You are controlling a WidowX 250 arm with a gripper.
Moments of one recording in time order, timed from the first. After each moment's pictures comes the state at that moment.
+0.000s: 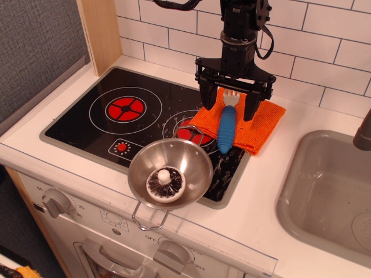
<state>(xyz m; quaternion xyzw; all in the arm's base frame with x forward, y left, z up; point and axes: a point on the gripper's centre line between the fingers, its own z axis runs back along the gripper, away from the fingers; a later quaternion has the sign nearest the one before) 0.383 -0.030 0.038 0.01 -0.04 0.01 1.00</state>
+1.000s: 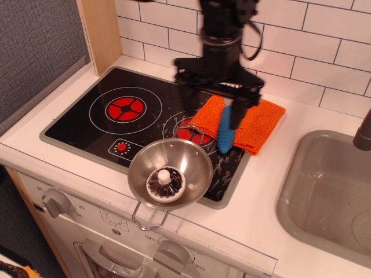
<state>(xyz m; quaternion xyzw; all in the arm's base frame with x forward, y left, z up) 0.308 -0.030 0.082 0.01 -0.08 0.01 1.00</state>
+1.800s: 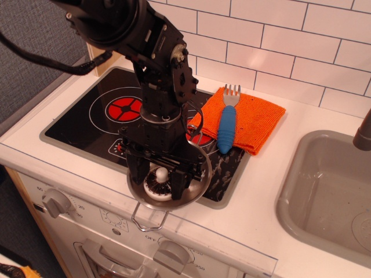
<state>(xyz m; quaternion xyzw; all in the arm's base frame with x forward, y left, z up) 0.243 0.000 0.021 0.02 -0.01 0.01 1.00</state>
